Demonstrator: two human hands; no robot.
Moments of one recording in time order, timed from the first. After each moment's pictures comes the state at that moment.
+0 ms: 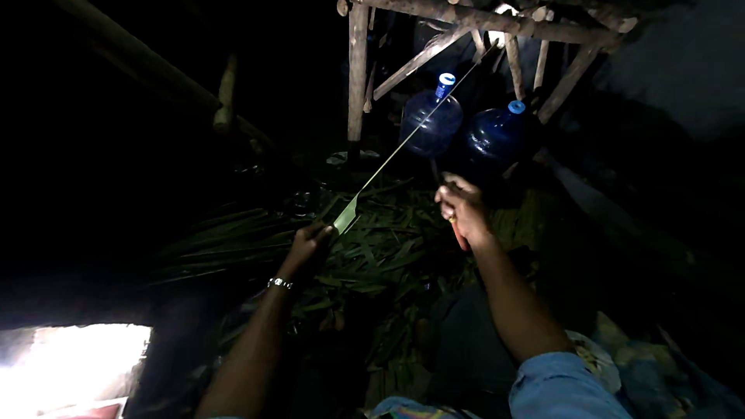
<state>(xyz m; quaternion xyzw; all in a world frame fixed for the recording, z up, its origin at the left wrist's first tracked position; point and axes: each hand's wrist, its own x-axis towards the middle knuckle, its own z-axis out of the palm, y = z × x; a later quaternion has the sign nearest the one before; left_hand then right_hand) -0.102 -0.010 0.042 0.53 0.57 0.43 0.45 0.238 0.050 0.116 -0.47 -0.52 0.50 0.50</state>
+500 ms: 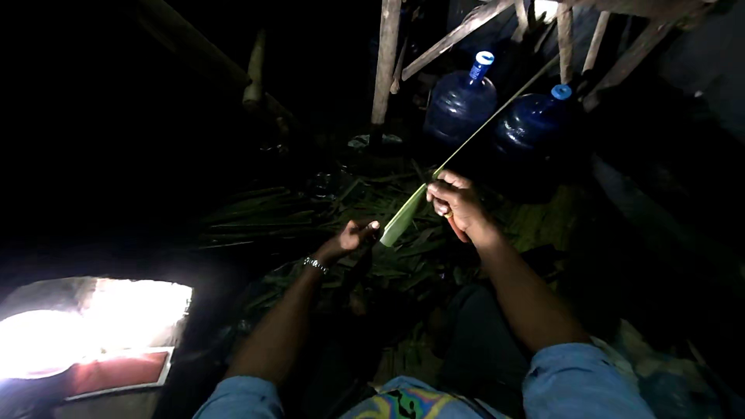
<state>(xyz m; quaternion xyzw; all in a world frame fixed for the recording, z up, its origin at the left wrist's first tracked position) -0.080 -0.014 0.037 0.64 0.45 0.32 0.53 0.191 0.042 0.112 -0.40 -0.58 0.57 0.42</state>
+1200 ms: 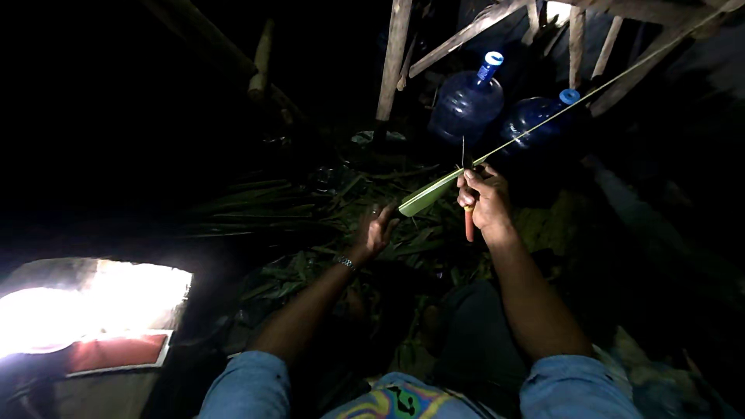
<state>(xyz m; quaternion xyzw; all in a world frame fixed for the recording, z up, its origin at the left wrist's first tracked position) -0.023 -0.002 -0.004 0.72 0.56 0.35 0.21 0.208 0.052 0.119 -0.37 -0.45 0.57 0.58</state>
